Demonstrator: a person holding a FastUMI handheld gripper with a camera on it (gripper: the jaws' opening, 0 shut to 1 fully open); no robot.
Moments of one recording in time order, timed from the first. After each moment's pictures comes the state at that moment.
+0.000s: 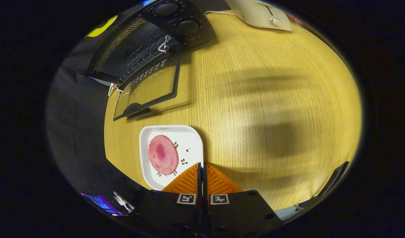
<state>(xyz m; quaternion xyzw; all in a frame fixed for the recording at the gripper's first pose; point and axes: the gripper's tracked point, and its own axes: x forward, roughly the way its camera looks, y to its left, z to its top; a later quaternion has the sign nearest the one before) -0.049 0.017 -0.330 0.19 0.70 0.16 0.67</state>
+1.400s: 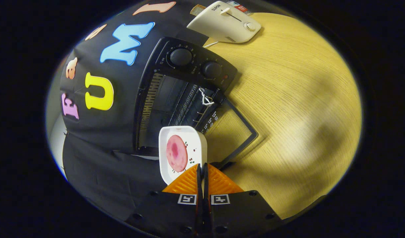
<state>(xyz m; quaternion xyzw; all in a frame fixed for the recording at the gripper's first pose) 0.069 0.131 -0.269 0.51 0.47 0.05 0.72</state>
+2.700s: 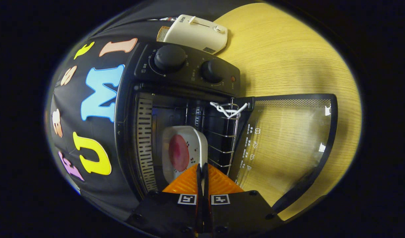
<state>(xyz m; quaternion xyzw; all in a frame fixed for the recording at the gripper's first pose) 0.194 0.171 -0.291 0.64 0.30 -0.16 0.69</state>
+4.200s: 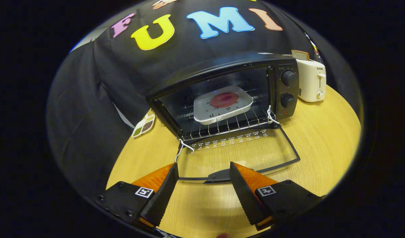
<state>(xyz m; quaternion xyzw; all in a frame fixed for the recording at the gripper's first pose) 0.048 0.195 -0.274 0.12 0.43 0.14 0.88</state>
